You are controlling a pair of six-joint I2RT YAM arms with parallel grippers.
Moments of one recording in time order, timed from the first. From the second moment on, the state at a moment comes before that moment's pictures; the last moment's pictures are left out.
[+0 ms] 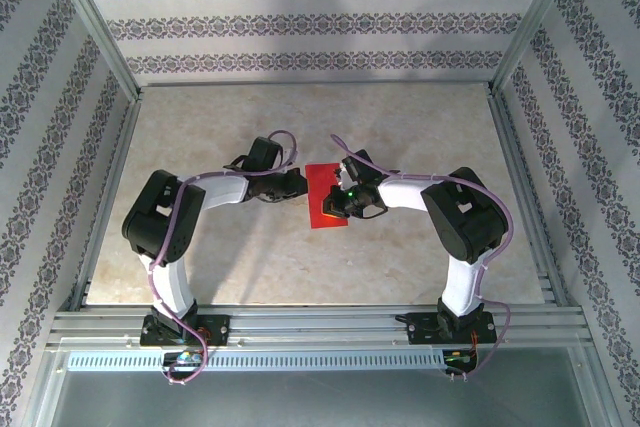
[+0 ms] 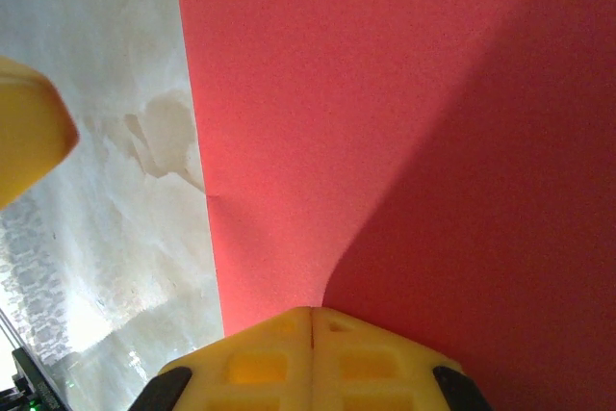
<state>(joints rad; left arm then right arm) -0.42 1.86 1.02 -0.04 0.52 -0.64 0.53 1.88 0.98 -0.16 -0.52 0.70</state>
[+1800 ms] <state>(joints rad) -0.45 1.97 1.07 -0.05 0.49 -0.54 0.45 1.70 0.81 -0.26 -0.59 0.71</state>
